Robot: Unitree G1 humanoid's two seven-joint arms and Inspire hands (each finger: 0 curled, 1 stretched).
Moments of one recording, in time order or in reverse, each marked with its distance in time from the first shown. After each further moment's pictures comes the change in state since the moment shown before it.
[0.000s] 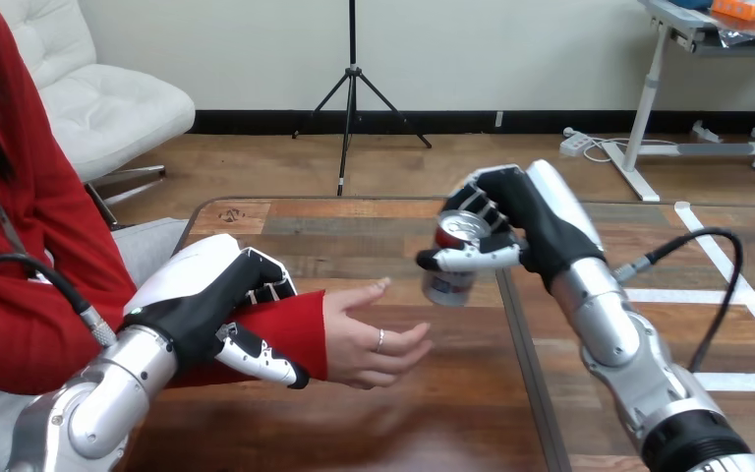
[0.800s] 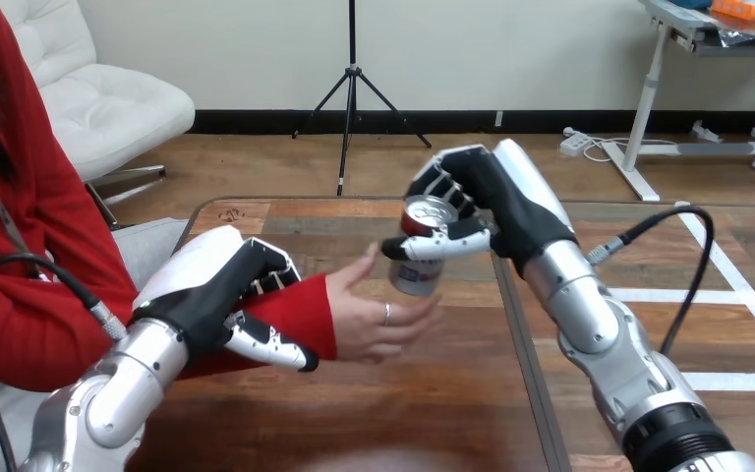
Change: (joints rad) left arm -0.041 -0.051 0.000 0.062 0.002 0.000 0.042; right arm 0.000 0.041 0.013 -0.113 -0.001 0.023 0.051
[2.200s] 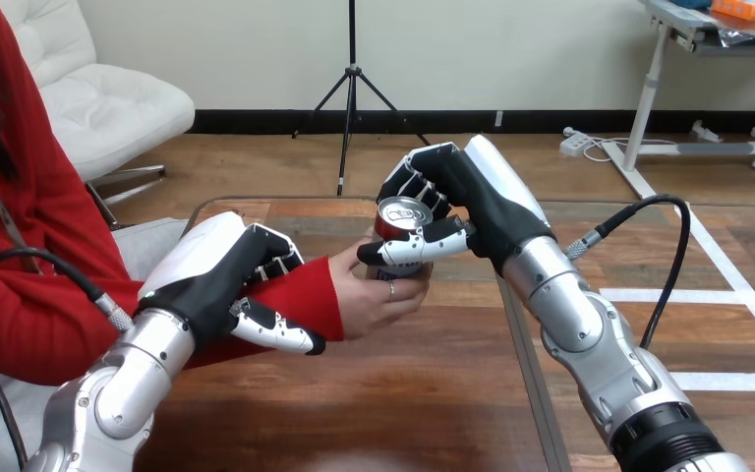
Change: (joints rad) left arm -0.028 -0.029 0.005 0.020 0.000 0.001 0.030; right arm 0.006 0.022 0.031 -0.065 -0.020 0.023 0.035
